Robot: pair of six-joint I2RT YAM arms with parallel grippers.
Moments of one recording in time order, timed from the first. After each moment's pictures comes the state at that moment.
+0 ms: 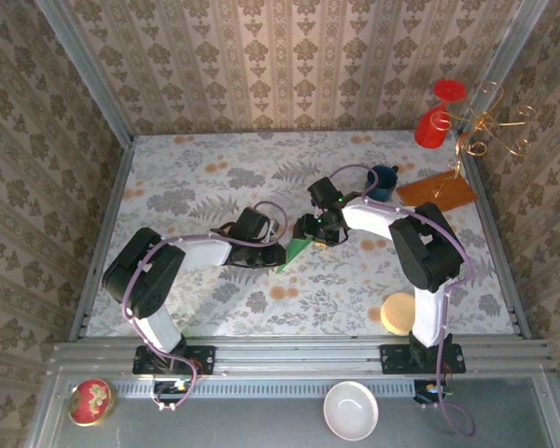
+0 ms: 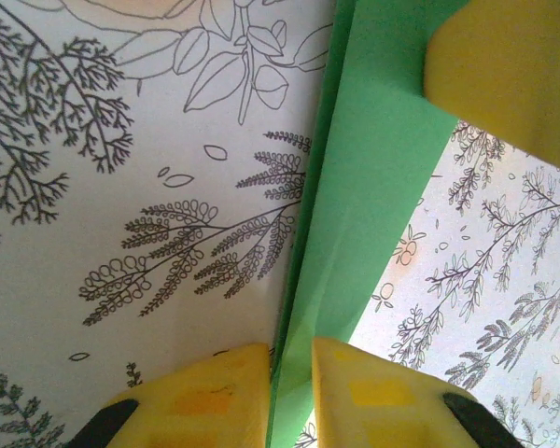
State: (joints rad) left arm -0.69 1.71 0.80 -0.09 0.40 -0.61; right arm 0.51 1.96 1.24 -0.48 -0.24 0.68
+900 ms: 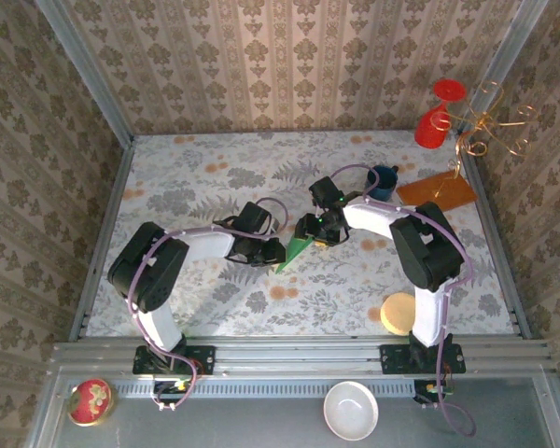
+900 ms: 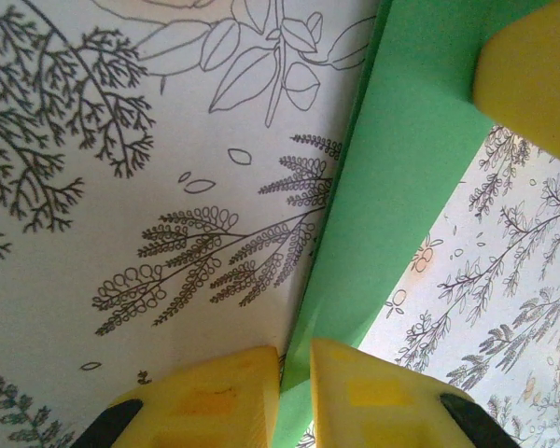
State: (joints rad) left arm -0.67 1.76 0.89 -0.22 0.43 -0.62; right arm 0.50 1.94 1.23 -0.48 -0.25 0.68
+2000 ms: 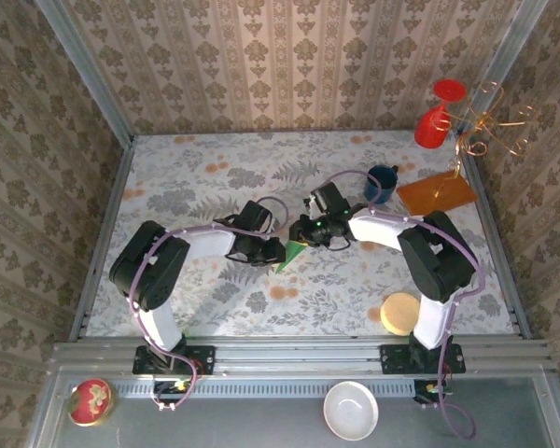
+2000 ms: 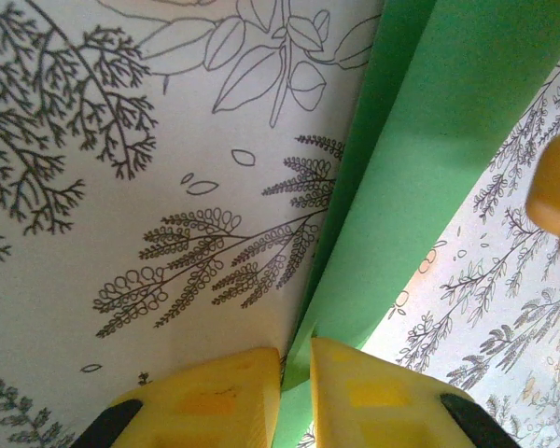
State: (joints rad) left arm -0.66 1.77 0.91 -0.25 0.43 -0.62; right arm 0.53 1.85 1.09 -0.20 -0.46 0.74
